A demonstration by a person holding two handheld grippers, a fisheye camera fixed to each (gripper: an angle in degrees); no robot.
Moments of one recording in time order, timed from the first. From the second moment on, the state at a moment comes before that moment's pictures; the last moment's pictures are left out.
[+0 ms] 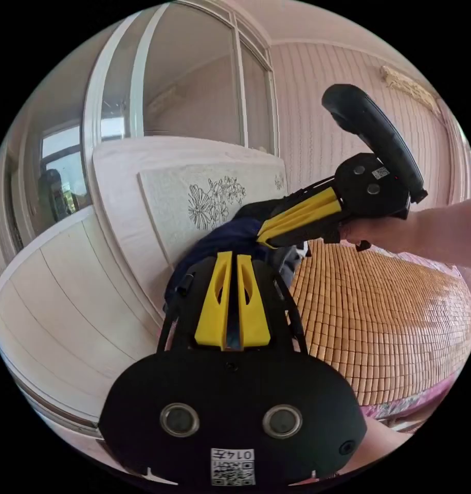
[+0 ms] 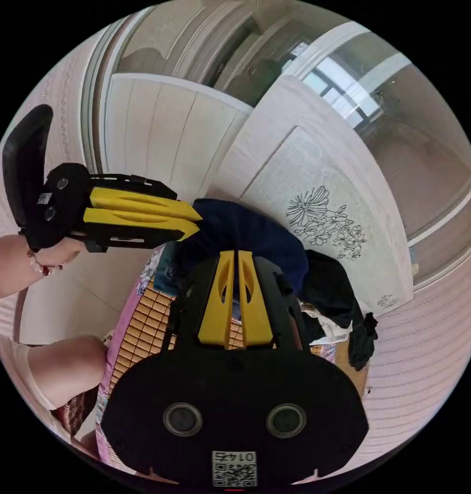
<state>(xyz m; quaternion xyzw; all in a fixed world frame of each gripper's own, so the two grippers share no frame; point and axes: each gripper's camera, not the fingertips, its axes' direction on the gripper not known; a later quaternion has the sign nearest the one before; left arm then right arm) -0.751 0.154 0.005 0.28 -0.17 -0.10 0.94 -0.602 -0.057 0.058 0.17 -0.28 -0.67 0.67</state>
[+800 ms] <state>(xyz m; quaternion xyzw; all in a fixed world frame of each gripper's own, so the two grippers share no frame) -0.239 -0.095 -0.040 0.24 0.21 0.36 0.88 0.189 -0.115 0.114 0.16 -0.46 -0.13 0.87</state>
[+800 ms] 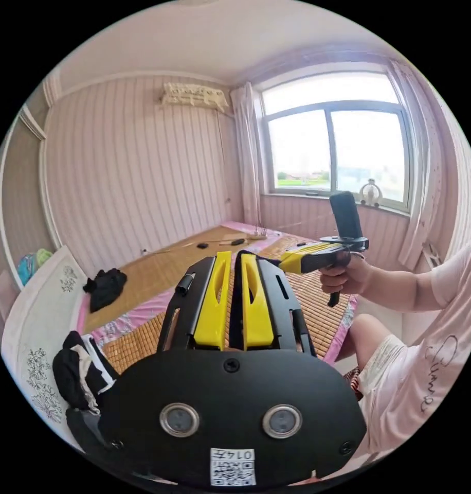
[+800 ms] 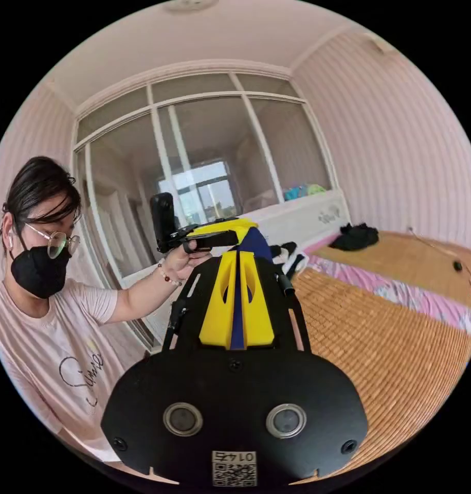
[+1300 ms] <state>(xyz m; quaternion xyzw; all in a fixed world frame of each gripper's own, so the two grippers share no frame) -0.183 0.041 0.293 -0.13 0.23 0.23 0.94 0.261 0.019 0.301 -0.12 -0.23 -0.14 0.95</state>
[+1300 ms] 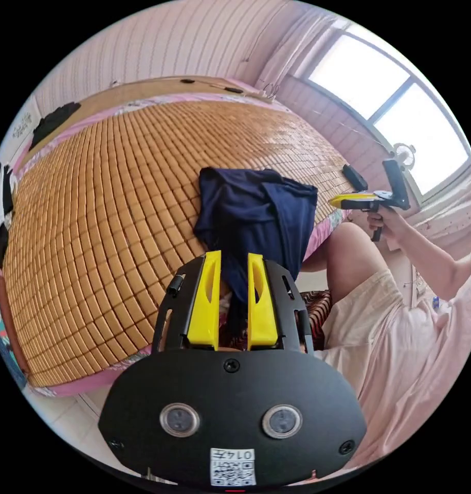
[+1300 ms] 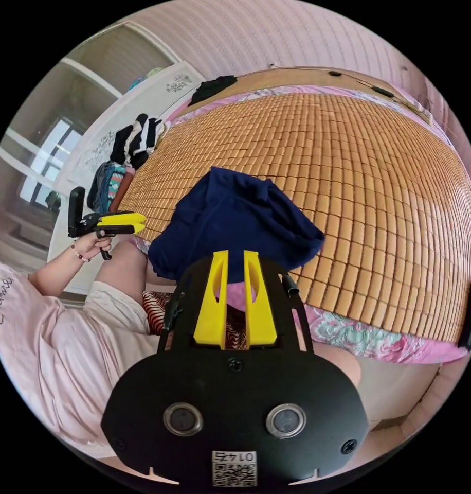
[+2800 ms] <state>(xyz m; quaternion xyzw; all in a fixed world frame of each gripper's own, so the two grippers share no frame) -0.103 -0.038 0.410 -0.19 0.16 0.17 0.95 0.437 0.115 0.233 0.01 -0.20 0.07 0.98</state>
